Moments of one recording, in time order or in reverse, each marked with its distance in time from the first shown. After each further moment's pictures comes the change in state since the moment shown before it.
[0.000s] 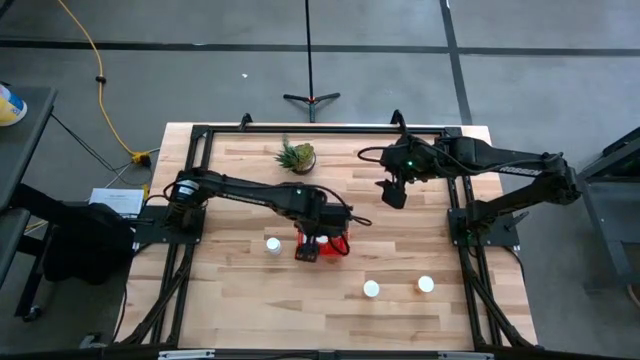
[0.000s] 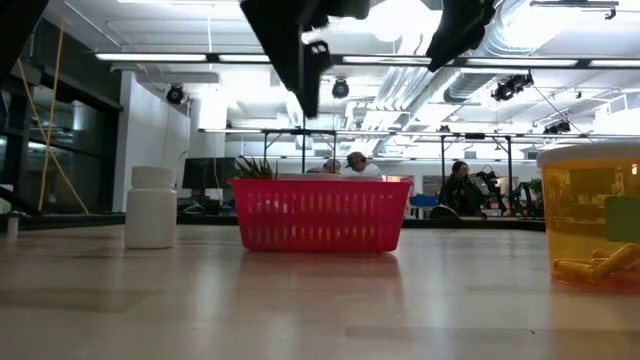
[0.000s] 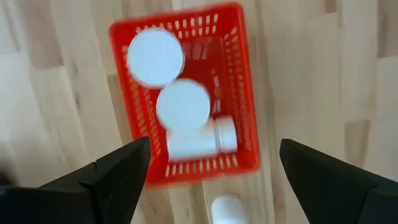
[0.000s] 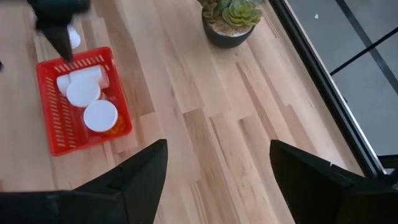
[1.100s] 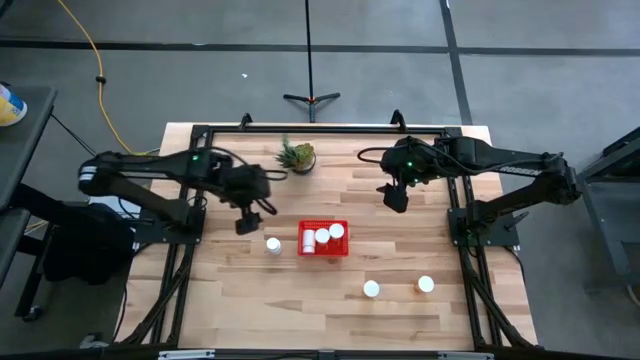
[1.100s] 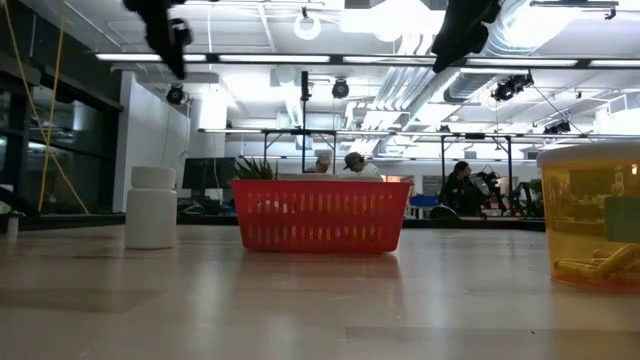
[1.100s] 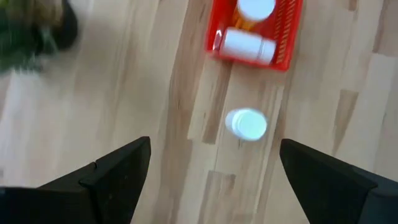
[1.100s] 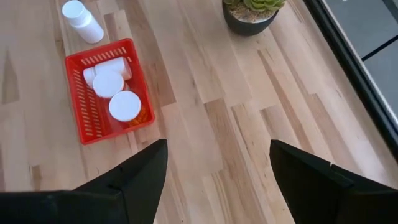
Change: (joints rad) left arm 0.111 -0.766 -0.635 0.052 -0.024 -0.284; right arm 0.000 0.000 0.000 -0.025 -0.091 0.048
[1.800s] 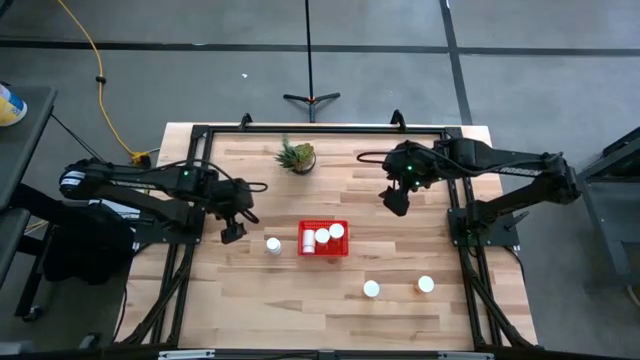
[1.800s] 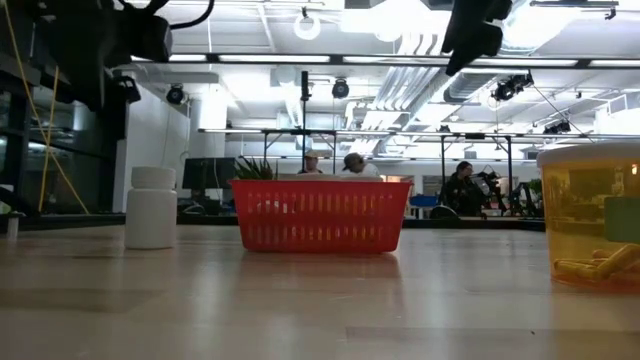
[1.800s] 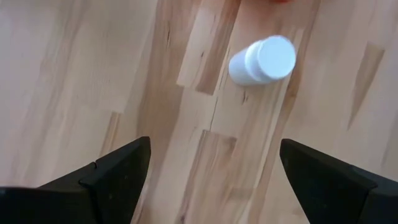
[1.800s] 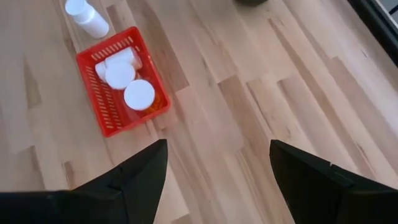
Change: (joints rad) left arm 0.000 -0.235 -0.436 0.174 0.103 -0.082; right arm 0.024 0.001 0.000 -0.056 -0.040 0.166
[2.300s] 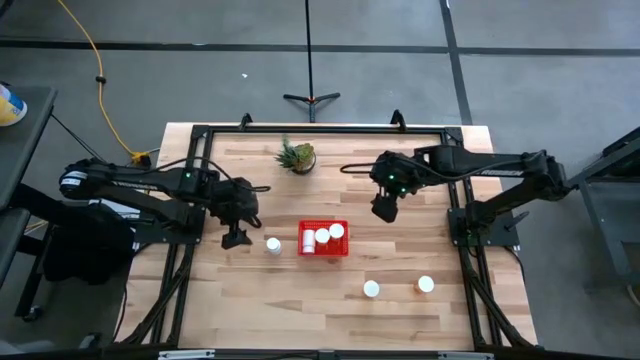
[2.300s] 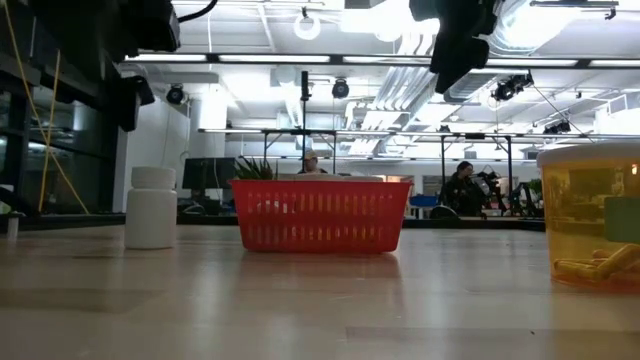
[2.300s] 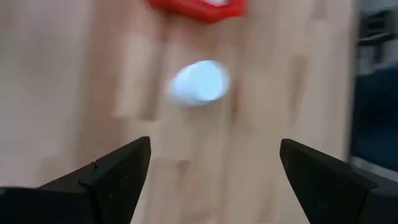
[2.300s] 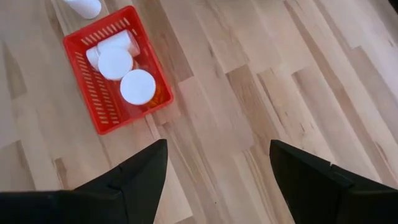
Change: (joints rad) left arm 0.000 0.002 -0.040 0.174 0.201 0.053; right arm 0.031 0.110 0.000 0.027 0.005 0.014
